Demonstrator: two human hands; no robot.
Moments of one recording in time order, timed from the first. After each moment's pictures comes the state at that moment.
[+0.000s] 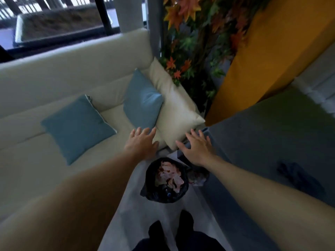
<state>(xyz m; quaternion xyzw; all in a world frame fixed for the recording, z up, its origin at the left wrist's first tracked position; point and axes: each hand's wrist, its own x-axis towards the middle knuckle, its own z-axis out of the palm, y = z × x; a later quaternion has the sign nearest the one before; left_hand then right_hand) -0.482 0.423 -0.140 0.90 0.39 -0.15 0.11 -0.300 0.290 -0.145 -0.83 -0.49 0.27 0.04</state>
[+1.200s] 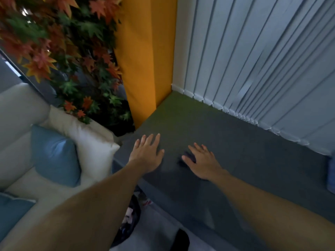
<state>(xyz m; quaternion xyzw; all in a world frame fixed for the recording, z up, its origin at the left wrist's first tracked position) -0.195 0.219 -0.077 0.96 0.16 -0.16 0.15 -0.101 0.000 -0.106 -0.93 -0.27 0.23 0.11</state>
